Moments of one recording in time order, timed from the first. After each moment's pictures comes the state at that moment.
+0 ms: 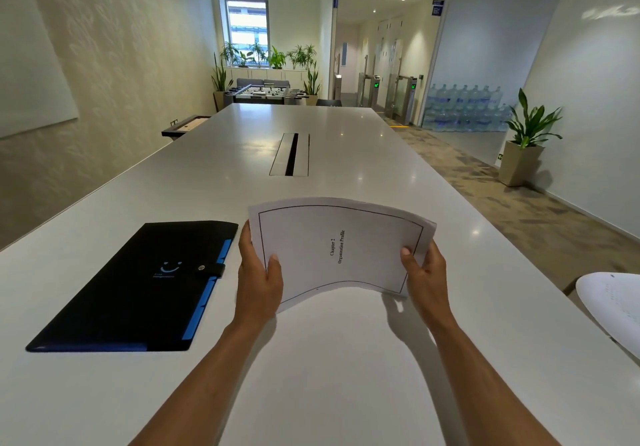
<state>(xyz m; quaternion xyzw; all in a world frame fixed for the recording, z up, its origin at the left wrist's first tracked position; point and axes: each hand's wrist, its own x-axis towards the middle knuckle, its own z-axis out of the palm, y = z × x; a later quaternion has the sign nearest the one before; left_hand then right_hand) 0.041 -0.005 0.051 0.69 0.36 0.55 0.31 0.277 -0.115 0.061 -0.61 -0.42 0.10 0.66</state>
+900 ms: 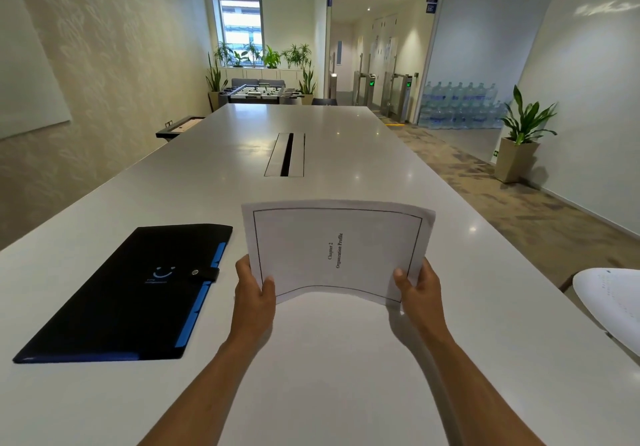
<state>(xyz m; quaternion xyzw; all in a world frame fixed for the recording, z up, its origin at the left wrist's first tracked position) 0.042 0.004 0.006 0.64 0.38 0.52 0.42 0.280 -0.120 0.030 -0.65 -0.39 0.14 0.64</state>
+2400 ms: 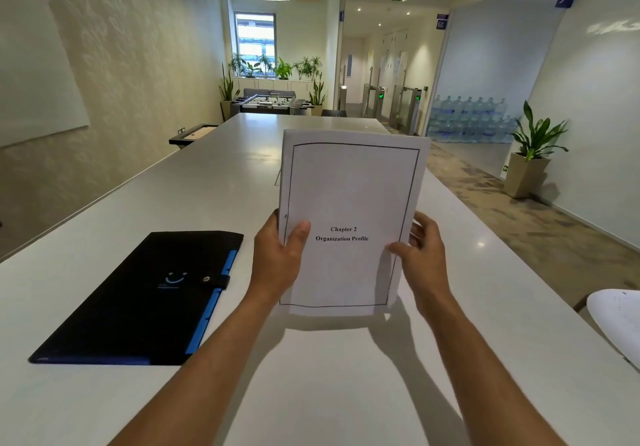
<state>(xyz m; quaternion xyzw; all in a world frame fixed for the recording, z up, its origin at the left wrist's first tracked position) 0.061 0.005 0.113 0.66 0.27 0.59 0.38 0.252 -0.095 0.118 -0.62 -0.36 0.18 0.67</state>
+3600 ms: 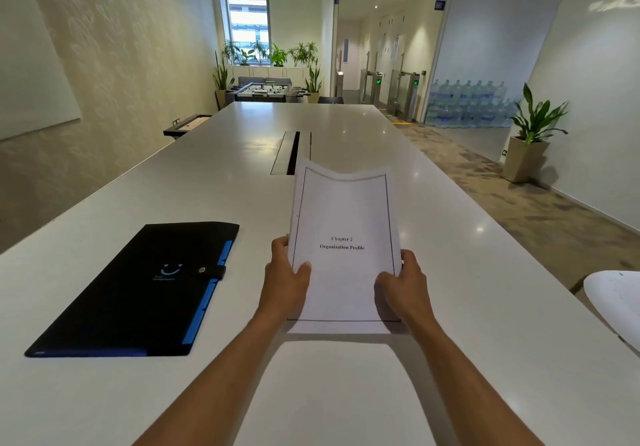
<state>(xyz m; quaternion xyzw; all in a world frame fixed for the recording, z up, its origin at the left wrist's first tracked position) 0.073 0.004 0.043 0.66 0.43 0.42 0.44 0.253 -0.100 0.050 -0.72 -0.37 0.19 0.55</state>
